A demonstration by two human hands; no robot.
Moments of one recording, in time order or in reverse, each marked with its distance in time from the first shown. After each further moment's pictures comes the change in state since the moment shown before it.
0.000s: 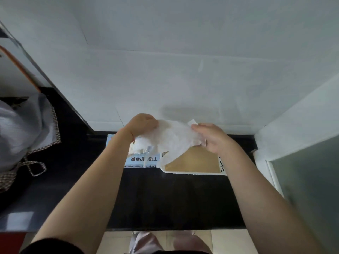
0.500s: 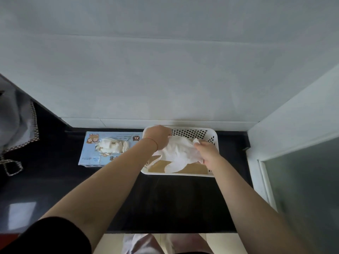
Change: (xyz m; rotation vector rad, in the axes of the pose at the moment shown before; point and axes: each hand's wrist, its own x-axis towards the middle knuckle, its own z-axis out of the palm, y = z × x) left_hand 0.044 0.015 0.136 0.900 -0.110 0.134; right_hand 0.039 0.081 -0.068 -0.176 0.171 0.210
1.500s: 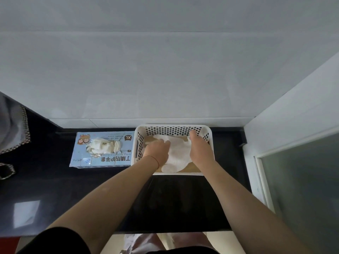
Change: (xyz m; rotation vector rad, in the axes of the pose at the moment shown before) left_hand -0.014 0.033 0.055 0.149 -0.074 0.002; right_hand 0.021 0.017 0.000 -0.919 0.216 -0.584
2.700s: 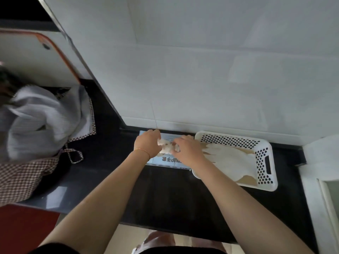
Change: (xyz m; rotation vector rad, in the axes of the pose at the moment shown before) left_hand -0.080 -0.223 -0.012 -0.385 0.167 -0.298; right_hand 0.004 -0.221 0.057 -0.129 -0.087 -0.412
